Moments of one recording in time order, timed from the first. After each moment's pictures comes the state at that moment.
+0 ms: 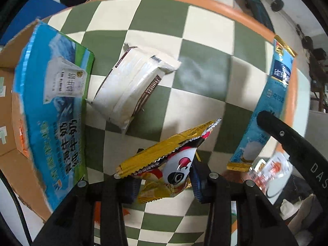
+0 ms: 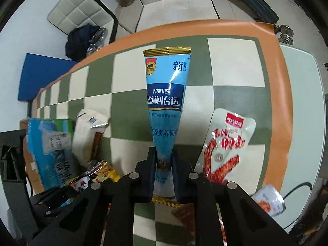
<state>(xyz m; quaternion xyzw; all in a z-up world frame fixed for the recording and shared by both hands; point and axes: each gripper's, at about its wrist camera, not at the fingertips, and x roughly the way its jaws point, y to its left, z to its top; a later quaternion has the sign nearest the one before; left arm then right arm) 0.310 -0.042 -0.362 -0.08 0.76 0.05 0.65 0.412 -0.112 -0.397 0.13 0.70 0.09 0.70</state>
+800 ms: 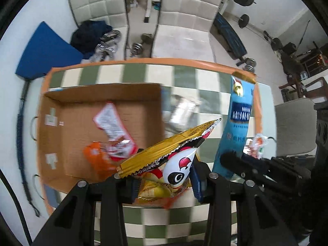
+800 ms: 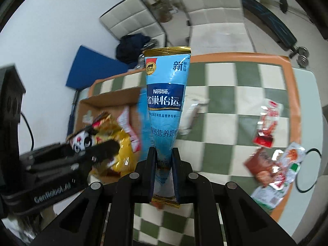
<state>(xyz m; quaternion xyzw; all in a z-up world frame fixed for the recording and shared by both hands) 0.281 0.107 -0.192 -0.03 0.67 -0.02 0.75 0.320 0.029 -0.233 0.14 0.64 0.18 0.73</state>
